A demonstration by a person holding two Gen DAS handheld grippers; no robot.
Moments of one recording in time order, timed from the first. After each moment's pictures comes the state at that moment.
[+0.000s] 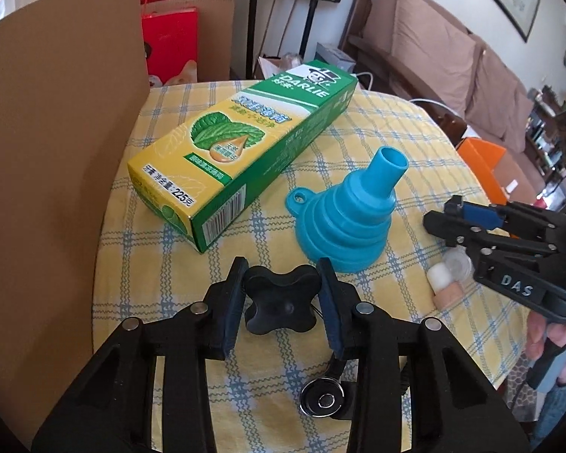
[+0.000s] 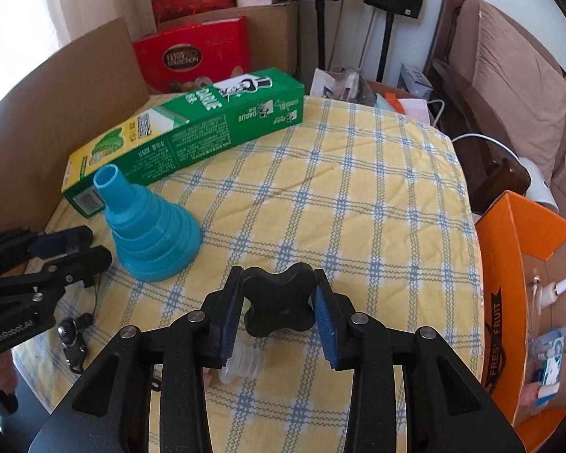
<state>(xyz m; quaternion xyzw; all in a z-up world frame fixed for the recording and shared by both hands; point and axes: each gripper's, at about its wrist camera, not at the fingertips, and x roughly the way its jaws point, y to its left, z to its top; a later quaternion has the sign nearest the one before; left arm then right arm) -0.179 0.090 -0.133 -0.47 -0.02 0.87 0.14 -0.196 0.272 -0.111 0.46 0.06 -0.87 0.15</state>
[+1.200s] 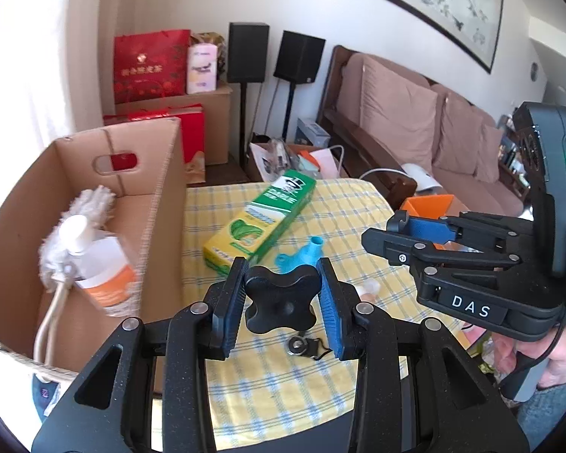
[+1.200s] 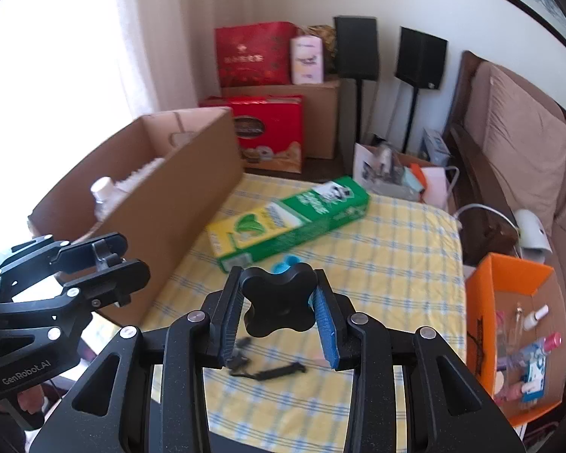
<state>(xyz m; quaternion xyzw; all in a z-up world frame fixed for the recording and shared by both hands) -0.085 0.047 0.017 -0.36 -0.03 0.92 0.16 -0.112 0.196 0.019 0.37 0.06 -0.90 0.21</state>
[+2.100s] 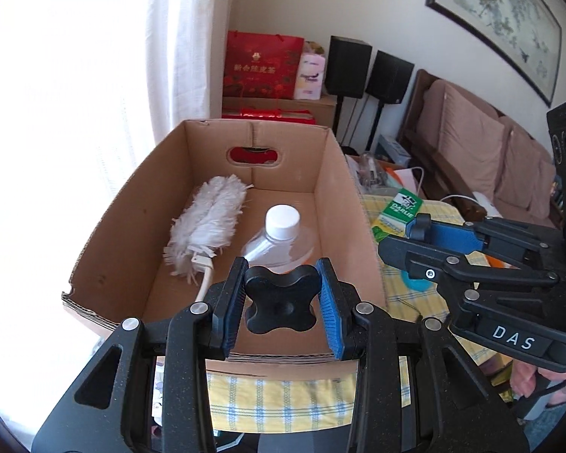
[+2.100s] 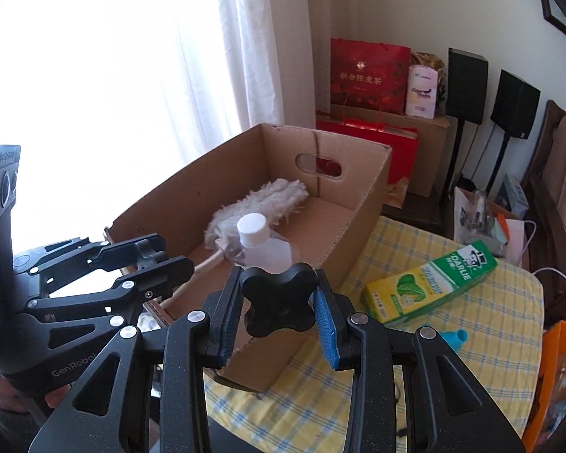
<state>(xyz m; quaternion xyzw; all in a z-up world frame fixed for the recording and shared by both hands) -0.075 -0.102 0.023 -0.36 -0.06 0.93 0.04 -0.100 0.041 0.033 0.35 0.08 -0.87 0.33</state>
